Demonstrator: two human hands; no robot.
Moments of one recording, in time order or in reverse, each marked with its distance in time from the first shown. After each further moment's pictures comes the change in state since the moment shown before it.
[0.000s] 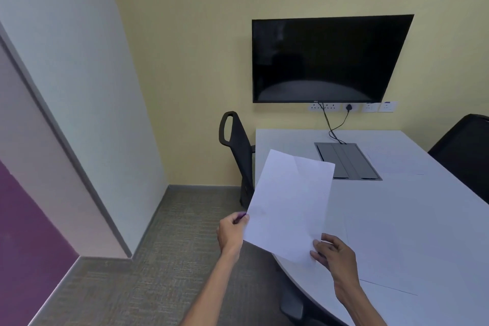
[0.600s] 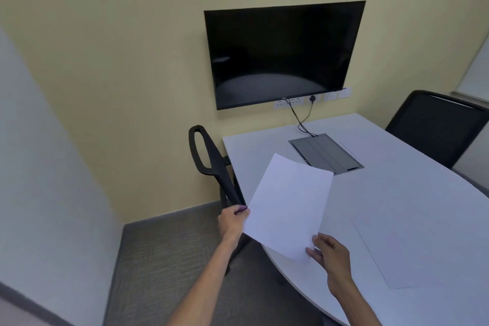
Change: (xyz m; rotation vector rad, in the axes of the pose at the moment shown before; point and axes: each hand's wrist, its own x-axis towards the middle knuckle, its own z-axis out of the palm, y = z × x) left_hand 0.266 0.055 0.025 0.288 -0.345 0.106; right_hand 0.116 0.009 0.176 0.123 0.380 0.047
